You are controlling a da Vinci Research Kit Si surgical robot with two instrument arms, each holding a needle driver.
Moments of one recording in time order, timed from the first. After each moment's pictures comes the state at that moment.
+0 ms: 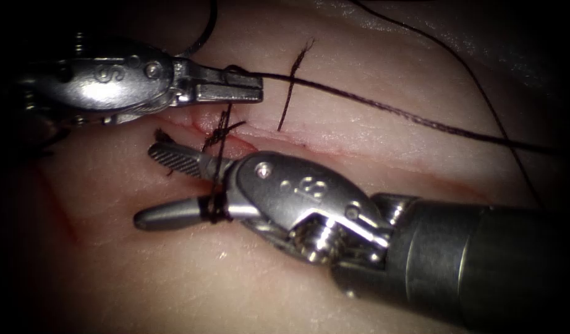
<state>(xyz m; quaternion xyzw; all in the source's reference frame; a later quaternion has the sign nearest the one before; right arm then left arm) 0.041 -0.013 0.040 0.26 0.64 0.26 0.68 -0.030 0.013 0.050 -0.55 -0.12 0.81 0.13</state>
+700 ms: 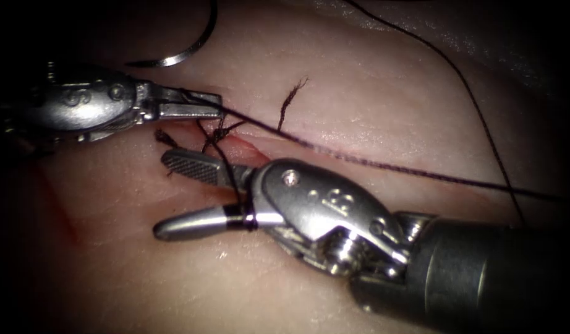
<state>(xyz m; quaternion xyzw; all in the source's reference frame) 0.038 -0.012 0.040 0.23 0.69 0.29 0.62 -0.027 0.008 0.051 -0.56 -0.11 0.81 0.15</state>
